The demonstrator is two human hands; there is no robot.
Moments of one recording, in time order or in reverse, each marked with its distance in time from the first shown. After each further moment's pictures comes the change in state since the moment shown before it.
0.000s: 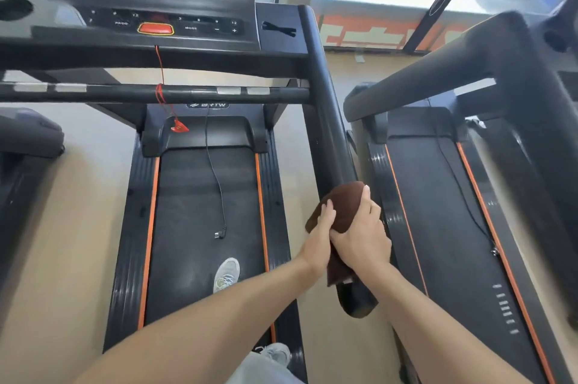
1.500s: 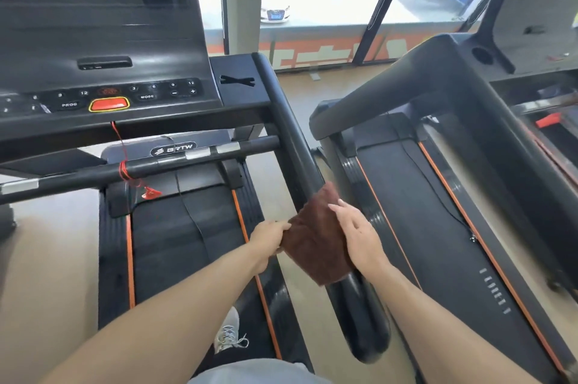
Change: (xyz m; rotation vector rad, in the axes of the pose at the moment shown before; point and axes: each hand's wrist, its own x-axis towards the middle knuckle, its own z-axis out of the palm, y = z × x) left_hand 0.097 0.090 -0.082 0.261 0.230 -0.152; right_hand 0.062 -0.019 -0.038 0.737 -0.062 -0.012
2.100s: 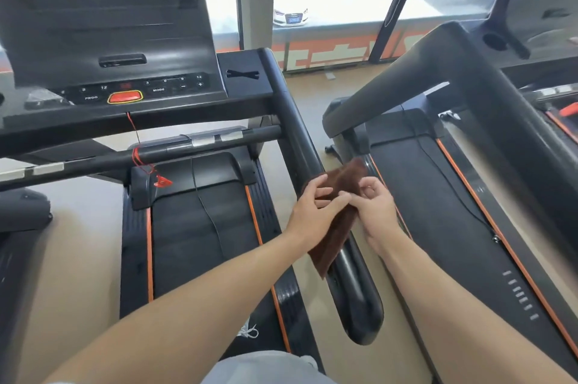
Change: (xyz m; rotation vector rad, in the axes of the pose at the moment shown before) left_hand -0.086 0.024 0.070 0.139 -0.108 0.560; right_hand 0.004 -0.014 -0.030 0.593 0.059 0.090
